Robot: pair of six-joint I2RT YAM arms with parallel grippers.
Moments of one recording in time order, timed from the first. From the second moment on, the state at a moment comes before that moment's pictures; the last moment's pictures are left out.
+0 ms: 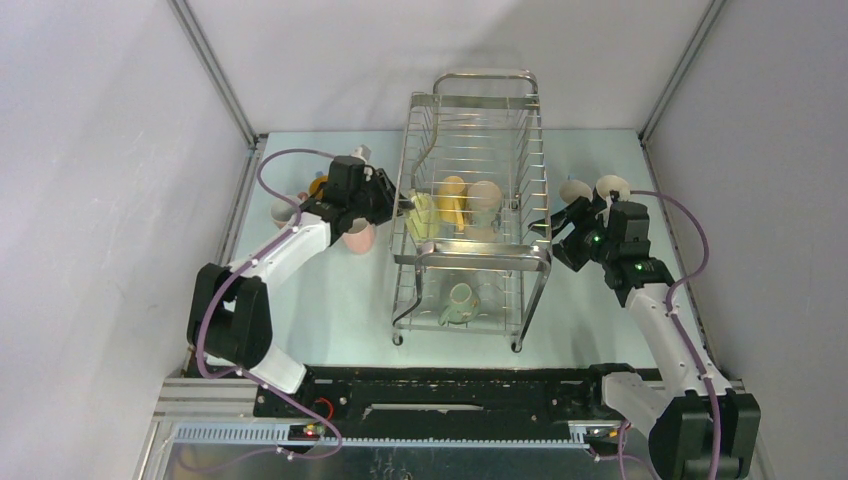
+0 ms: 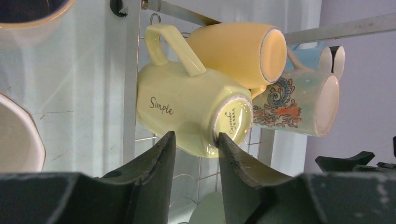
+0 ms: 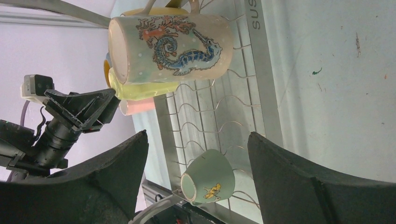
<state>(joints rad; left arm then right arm) -0.36 1.54 1.11 -0.19 0.24 -0.78 0.03 1.00 0.72 -0.29 -0.42 0.91</state>
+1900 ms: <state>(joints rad) -0.41 1.62 0.67 0.90 0.34 -0.29 0.04 1.03 0.69 -0.25 -0.40 0.88</state>
